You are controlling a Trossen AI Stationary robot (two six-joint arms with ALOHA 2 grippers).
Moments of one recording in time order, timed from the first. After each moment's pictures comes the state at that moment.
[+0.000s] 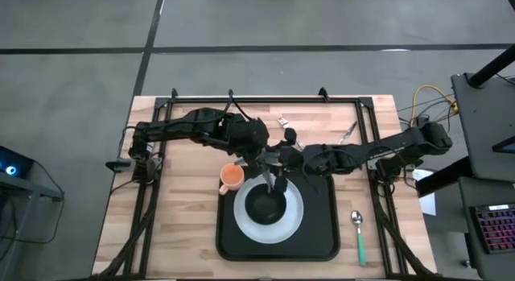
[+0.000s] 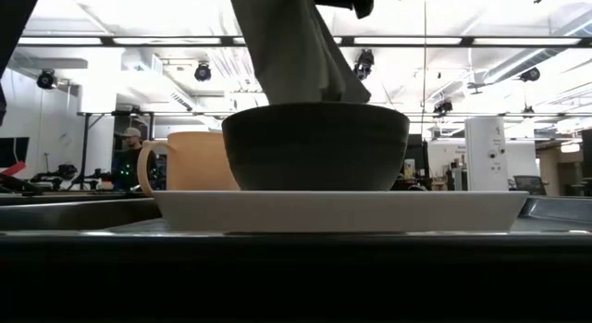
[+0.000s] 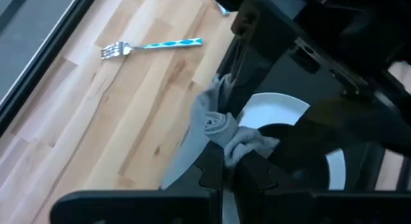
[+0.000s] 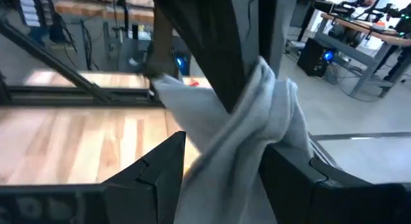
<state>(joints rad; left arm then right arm) -0.09 1.90 2.33 -1.43 -0.24 -0.48 0.18 1.47 1.08 0.15 0.42 -0.02</state>
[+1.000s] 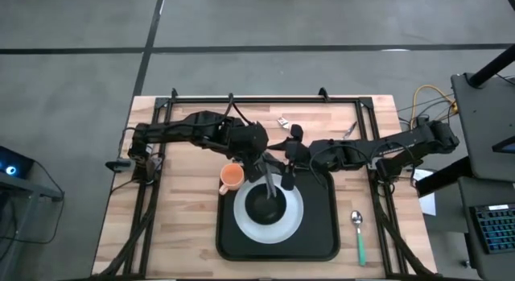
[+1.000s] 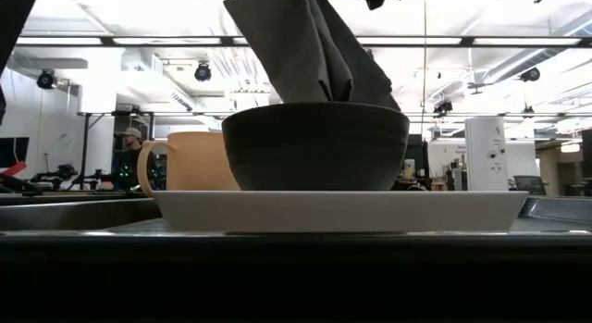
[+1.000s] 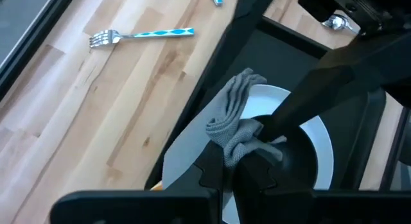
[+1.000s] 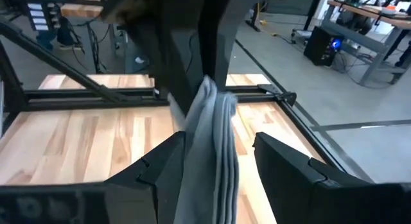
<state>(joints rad) -0.10 1.90 2.32 -1.43 -0.22 -0.53 0.18 1.40 1.10 0.01 0.39 0.05</state>
